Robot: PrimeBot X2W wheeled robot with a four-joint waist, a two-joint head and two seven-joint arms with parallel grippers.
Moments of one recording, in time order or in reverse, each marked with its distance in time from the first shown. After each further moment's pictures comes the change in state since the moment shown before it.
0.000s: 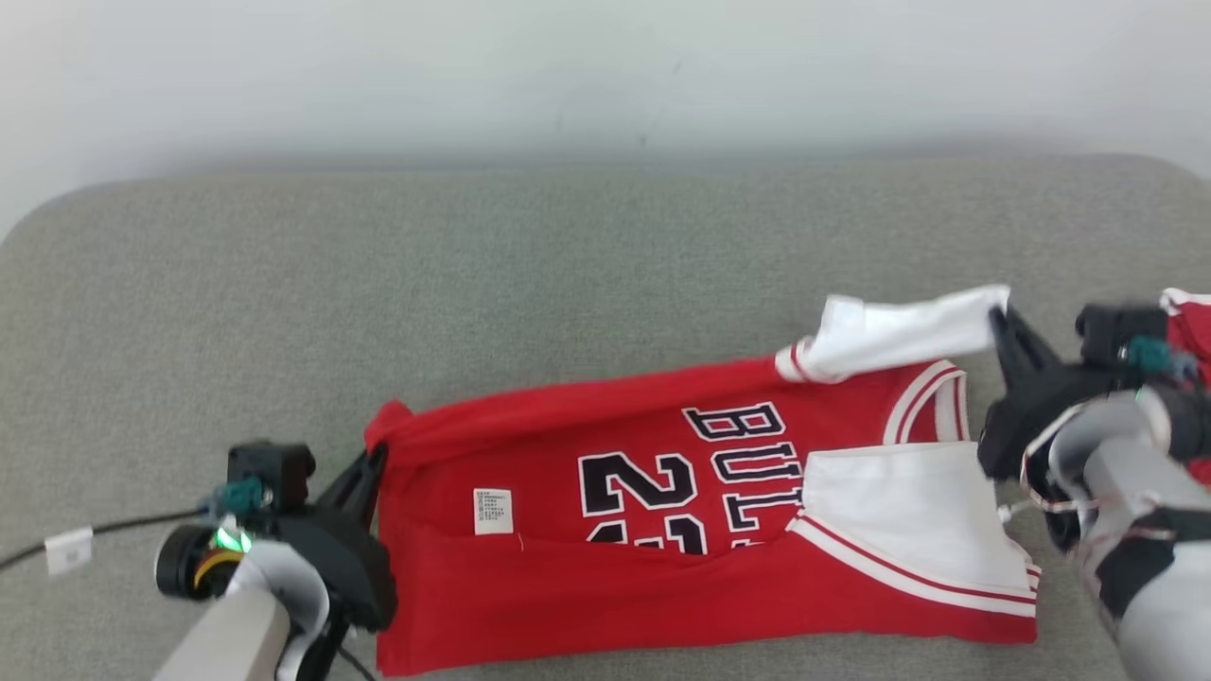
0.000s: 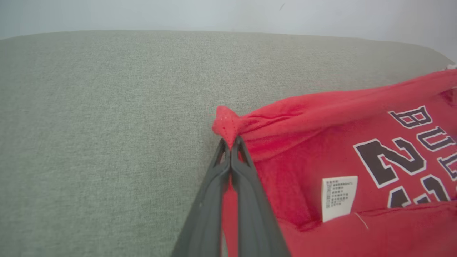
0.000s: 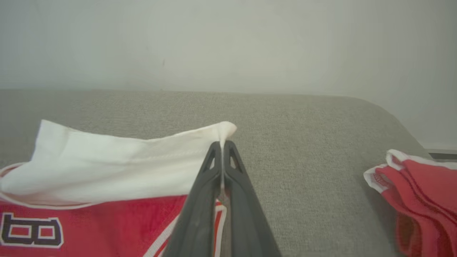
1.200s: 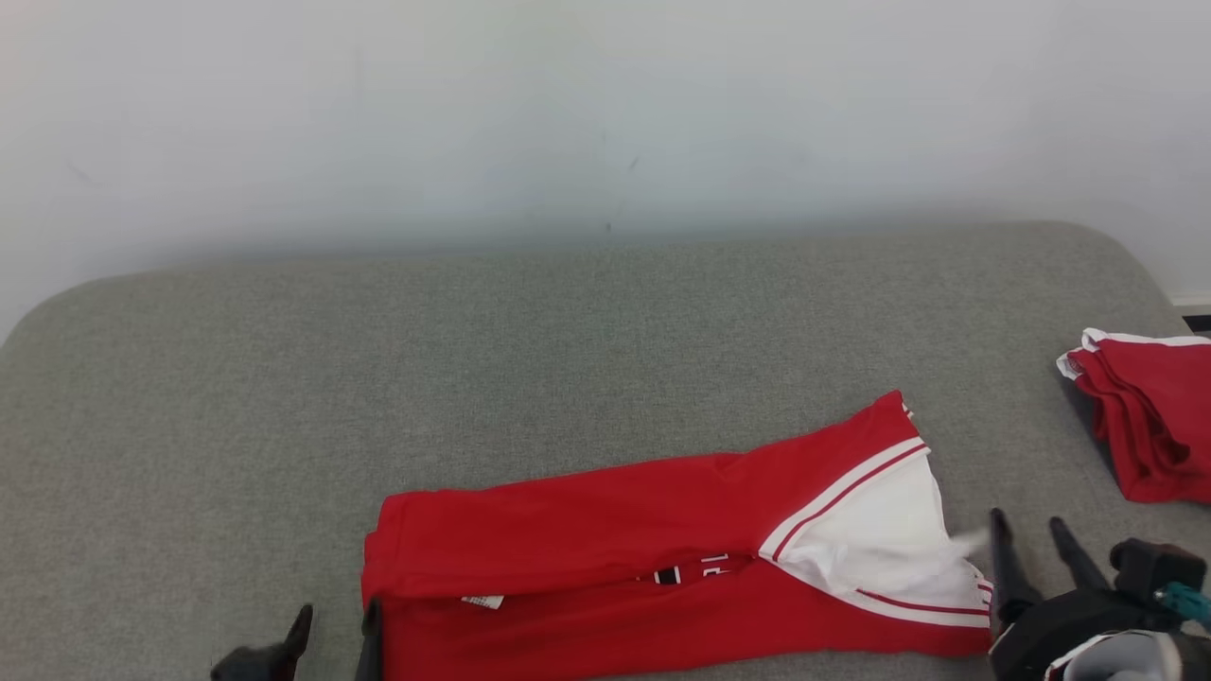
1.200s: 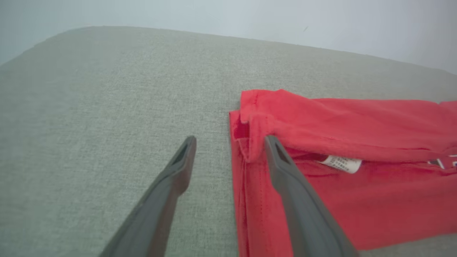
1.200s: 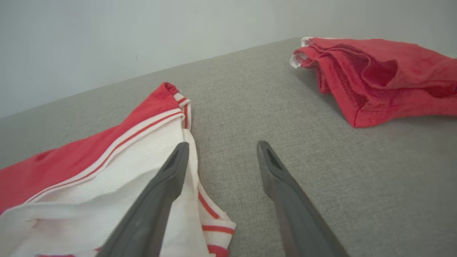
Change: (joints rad) left arm 0.346 -0.076 0.149 -0.082 0.084 0.139 -0.194; right arm 0.520 0.101 -0.344 -0.286 -0.049 0.000 -0.040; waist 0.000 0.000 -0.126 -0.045
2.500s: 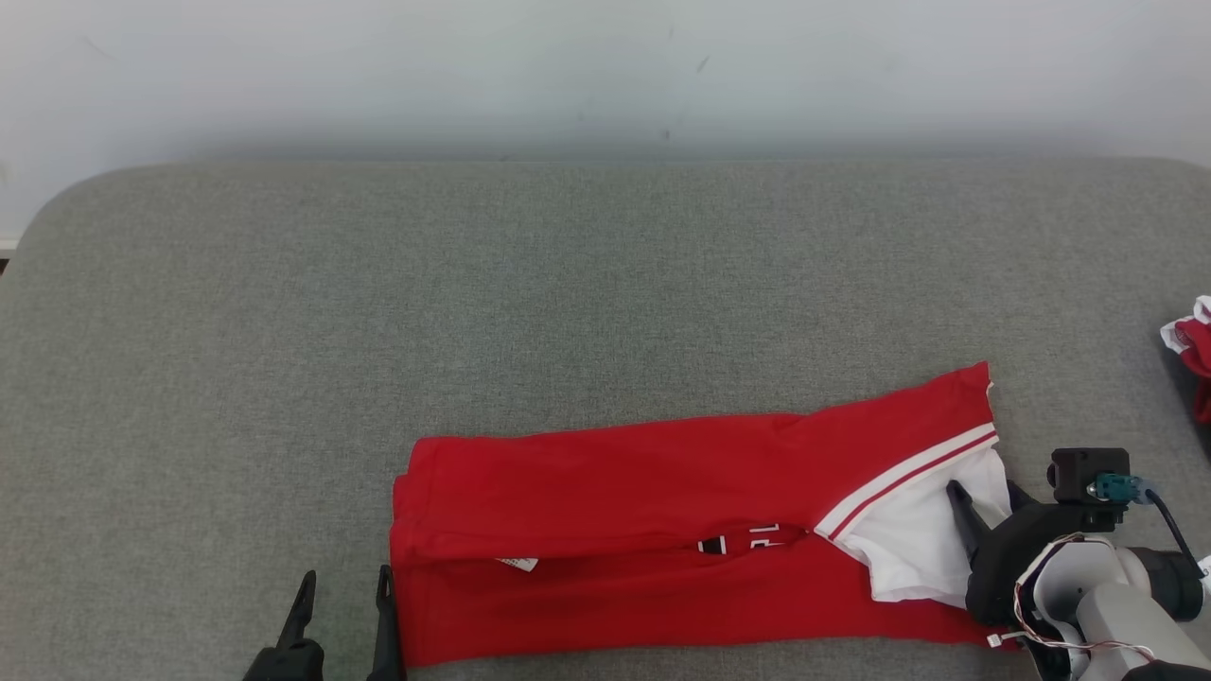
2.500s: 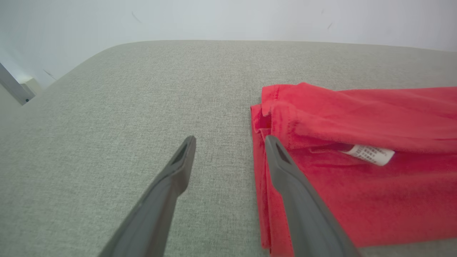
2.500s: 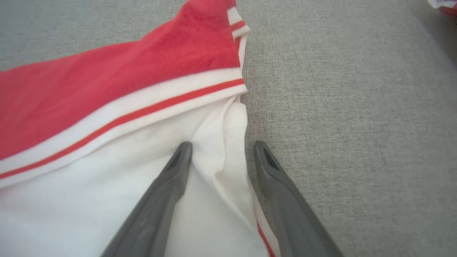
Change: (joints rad) left arm 0.142 -0.179 0.273 -0.248 0.441 0.010 0.000; right arm -0.146 0.004 0.048 0.031 -0.133 -0.002 0.351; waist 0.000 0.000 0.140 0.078
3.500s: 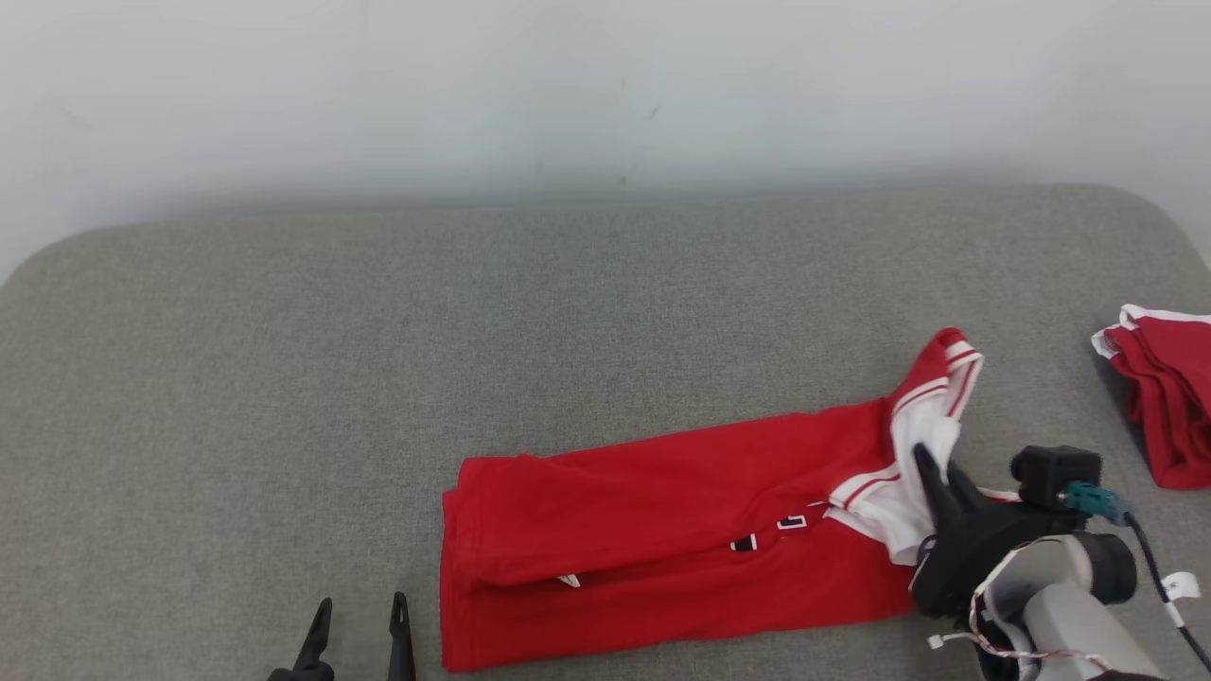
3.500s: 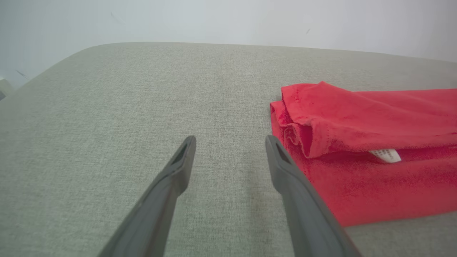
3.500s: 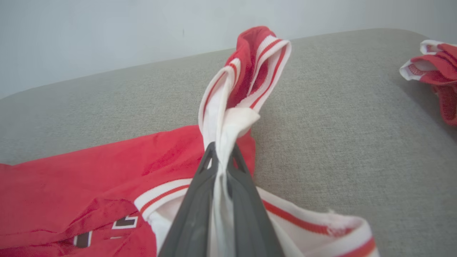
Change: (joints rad) left arm 0.024 -0.007 -0.017 0.026 -0.035 -0.008 0.000; right arm 0.031 0.038 0.011 -0.133 0.070 0.002 -0.164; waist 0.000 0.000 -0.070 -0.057
